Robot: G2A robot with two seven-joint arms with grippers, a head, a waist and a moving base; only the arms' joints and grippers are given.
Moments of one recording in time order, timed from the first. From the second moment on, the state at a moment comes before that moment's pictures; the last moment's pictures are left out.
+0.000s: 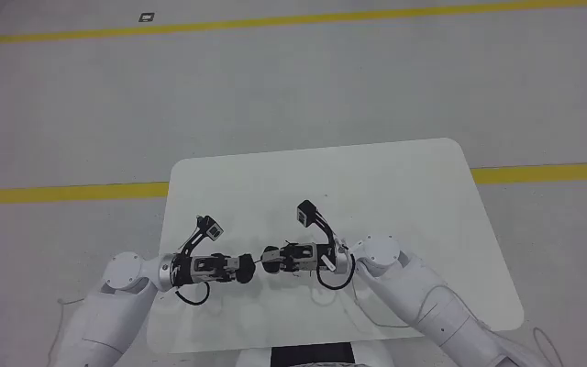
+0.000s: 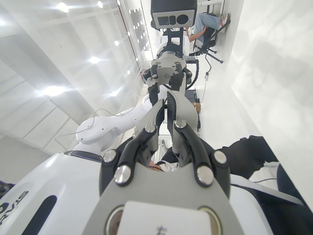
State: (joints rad) left arm 1.54 -0.92 -1.32 -1.49 -0.70 -0.30 -1.39; right arm -1.26 -1.25 0.83 -1.43 0.46 -0.14 0.95
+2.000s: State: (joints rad) left arm 1.54 -0.91 -1.29 -1.51 -0.70 -0.29 -1.34; right arm -1.30 -1.26 0.84 -1.46 0.50 -0.22 0.85
